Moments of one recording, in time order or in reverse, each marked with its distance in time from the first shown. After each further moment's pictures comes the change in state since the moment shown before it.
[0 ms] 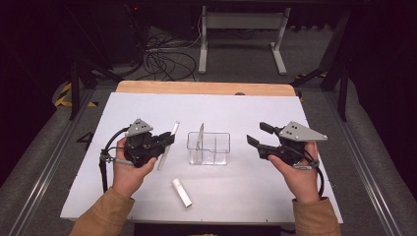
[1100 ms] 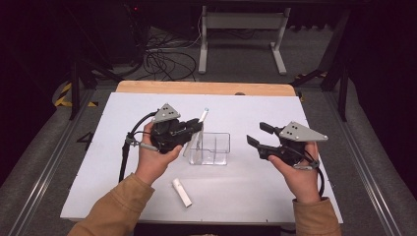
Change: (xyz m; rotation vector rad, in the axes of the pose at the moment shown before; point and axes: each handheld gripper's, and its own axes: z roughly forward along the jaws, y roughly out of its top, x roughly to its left) left arm -0.040 0.046 0.041 -0.060 -0.123 0.088; right arm 0.000 0.001 -0.002 -0.003 0.004 0.001
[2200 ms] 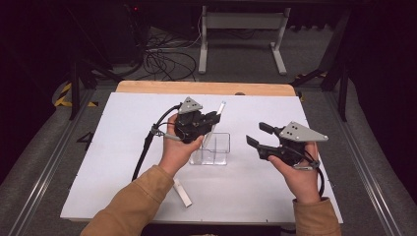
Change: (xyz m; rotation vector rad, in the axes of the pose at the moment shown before) left arm 0.000 0.007 0.062 -0.022 0.011 -0.026; right arm 0.001 0.001 0.000 -0.008 0.011 -0.001
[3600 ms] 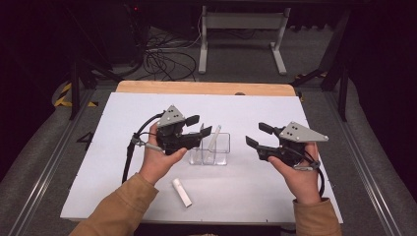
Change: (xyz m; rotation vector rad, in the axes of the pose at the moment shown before) left arm 0.007 -0.019 -0.058 -0.038 -0.055 0.093; right arm 0.003 0.002 0.000 -0.003 0.012 -0.002
